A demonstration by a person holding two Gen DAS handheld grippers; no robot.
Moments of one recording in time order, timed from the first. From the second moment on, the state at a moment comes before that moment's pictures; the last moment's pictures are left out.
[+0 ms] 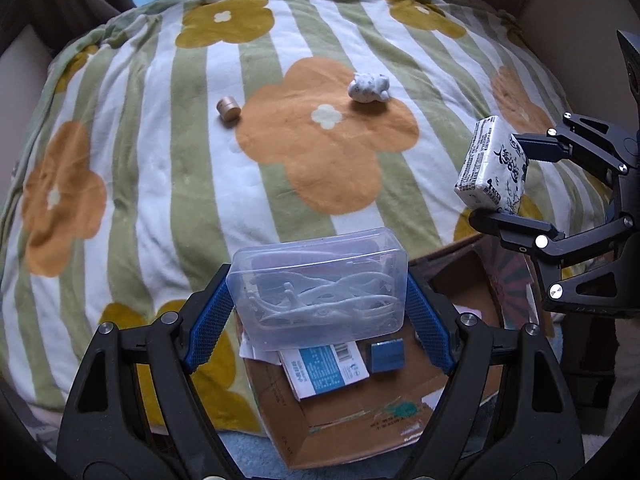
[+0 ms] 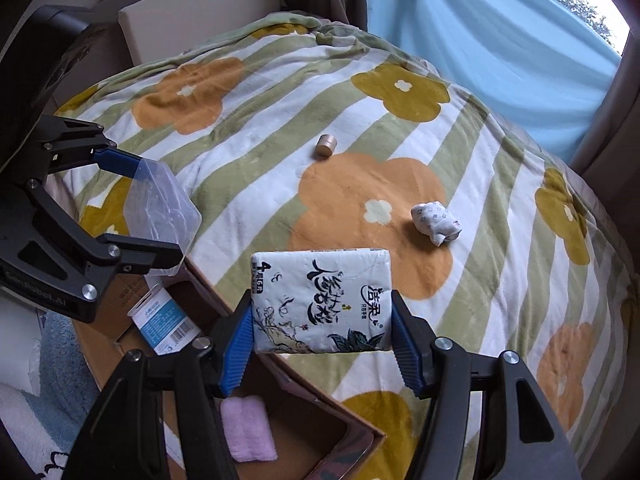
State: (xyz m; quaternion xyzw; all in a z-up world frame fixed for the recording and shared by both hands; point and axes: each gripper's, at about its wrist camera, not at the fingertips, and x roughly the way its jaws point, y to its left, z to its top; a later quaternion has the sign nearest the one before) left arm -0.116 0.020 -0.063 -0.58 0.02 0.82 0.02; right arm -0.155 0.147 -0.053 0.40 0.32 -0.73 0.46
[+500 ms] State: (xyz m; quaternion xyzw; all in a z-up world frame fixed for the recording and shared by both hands) left arm -0.050 0.030 -0.110 -0.59 0.00 0.81 0.07; right arm -0.086 0.186 -0.097 0.43 0.32 -0.70 0.48
